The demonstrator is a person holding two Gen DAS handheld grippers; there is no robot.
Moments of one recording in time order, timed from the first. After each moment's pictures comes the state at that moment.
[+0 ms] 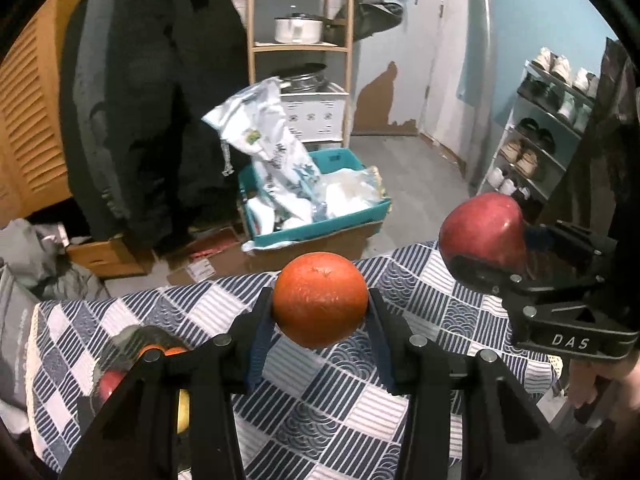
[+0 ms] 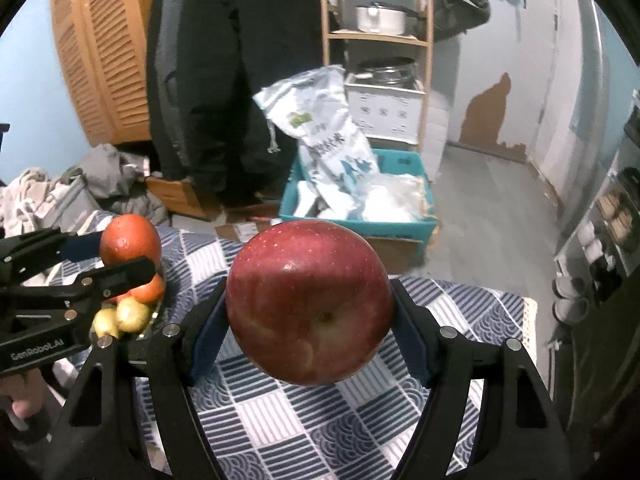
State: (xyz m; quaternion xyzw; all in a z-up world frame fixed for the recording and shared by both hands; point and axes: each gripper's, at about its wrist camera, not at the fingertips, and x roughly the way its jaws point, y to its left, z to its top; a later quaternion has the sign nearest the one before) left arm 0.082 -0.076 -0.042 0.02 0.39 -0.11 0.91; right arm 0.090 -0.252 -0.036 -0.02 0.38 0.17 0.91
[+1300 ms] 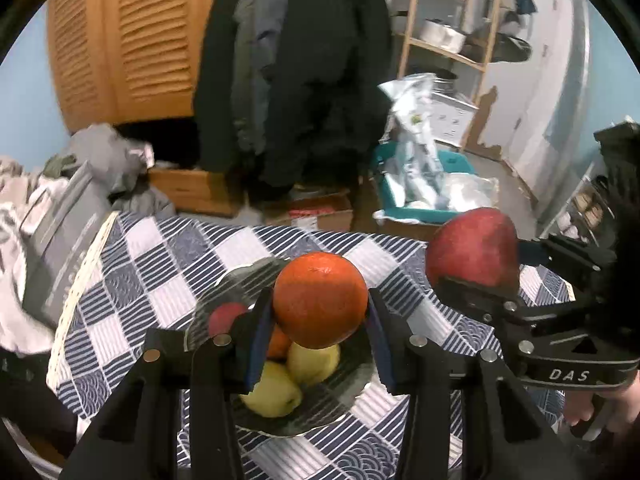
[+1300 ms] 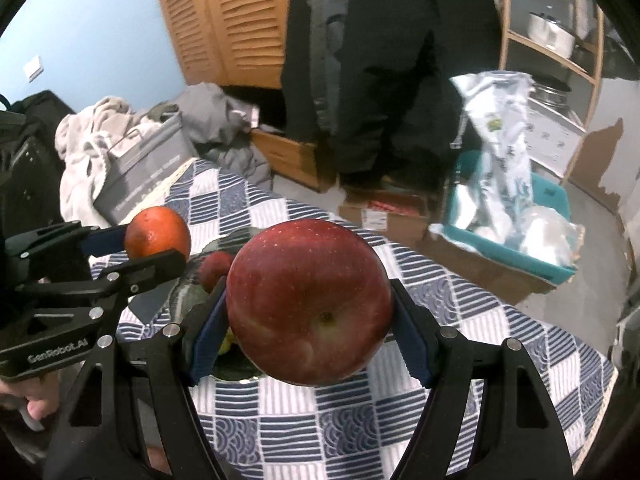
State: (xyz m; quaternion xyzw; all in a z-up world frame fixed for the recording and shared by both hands) left arm 0.040 0.127 -0.074 -0.07 0.42 0.03 0.90; right arm 0.093 -0.030 -0.061 -0.08 0.41 0.33 0.84
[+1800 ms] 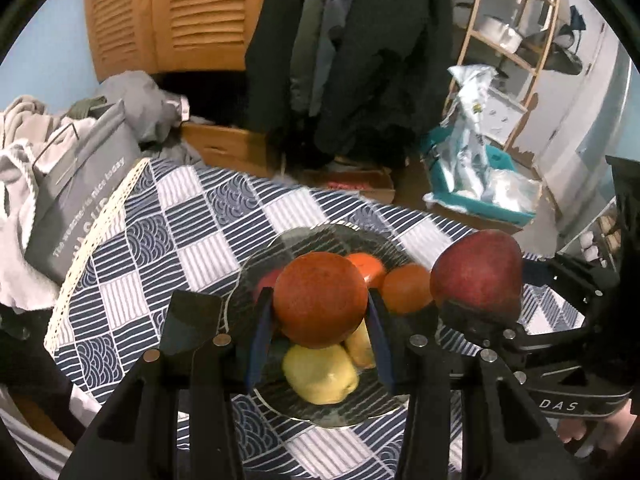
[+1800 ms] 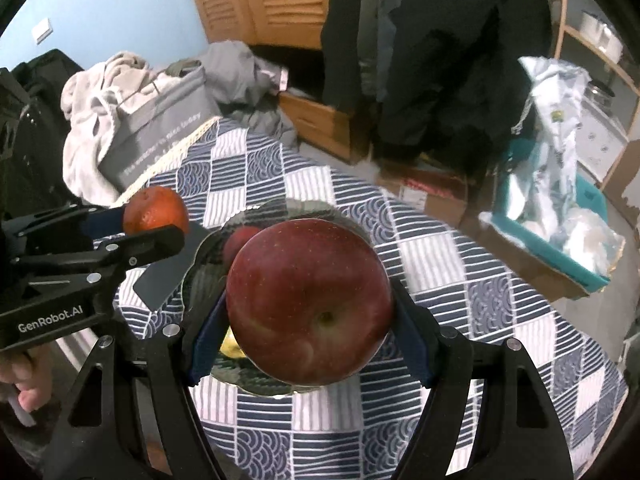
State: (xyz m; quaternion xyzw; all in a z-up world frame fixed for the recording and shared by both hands) left arm 0.038 0.189 -0.125 -0.11 0.46 0.08 0.87; right arm 0.093 0.037 -0.108 -0.12 0.45 0.36 0.81
